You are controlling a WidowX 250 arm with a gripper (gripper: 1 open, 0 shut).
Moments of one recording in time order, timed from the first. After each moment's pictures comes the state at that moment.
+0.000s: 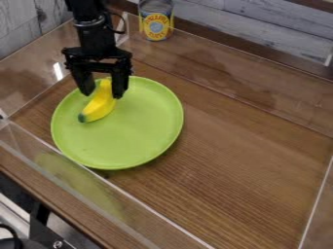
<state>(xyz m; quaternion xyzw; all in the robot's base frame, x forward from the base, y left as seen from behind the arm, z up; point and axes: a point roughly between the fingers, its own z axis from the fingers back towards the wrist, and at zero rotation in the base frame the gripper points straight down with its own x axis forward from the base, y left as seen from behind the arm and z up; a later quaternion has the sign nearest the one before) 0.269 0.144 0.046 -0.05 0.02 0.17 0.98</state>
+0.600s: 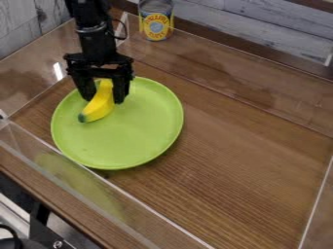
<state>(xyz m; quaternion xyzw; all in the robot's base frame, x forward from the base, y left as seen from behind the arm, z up) 0.270 0.143 0.037 -0.05 0.03 0.17 0.98</state>
